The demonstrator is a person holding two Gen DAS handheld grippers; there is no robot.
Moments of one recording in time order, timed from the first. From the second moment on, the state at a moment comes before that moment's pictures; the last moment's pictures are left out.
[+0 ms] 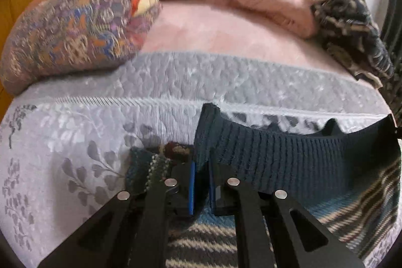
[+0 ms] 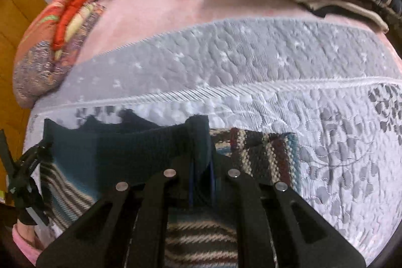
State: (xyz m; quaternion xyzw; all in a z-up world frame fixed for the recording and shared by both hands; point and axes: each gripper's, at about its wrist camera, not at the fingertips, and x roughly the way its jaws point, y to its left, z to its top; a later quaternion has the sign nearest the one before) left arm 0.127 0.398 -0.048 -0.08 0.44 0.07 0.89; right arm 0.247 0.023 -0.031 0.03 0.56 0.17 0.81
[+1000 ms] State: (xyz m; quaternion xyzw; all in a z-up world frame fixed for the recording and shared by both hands) left arm 0.018 0.343 -0.043 -0.12 0.47 0.07 0.87; right arm 0.170 -0.048 -0.034 0.01 0.58 0.20 0.79
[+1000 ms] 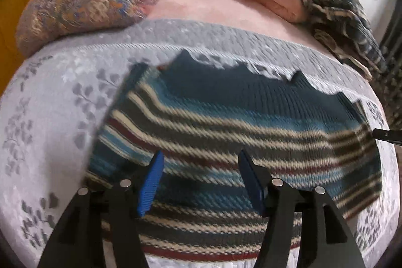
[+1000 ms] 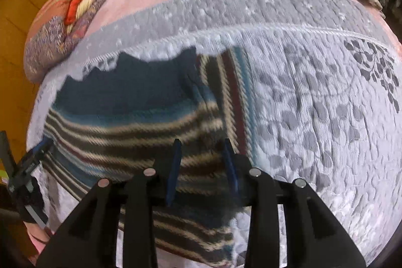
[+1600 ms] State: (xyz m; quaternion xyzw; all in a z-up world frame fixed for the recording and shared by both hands) left arm 0.025 0.334 -0.061 -0.12 0.46 0.05 0.88; right arm 0.163 -0.031 -0.031 -0.04 0.56 0.20 0.80
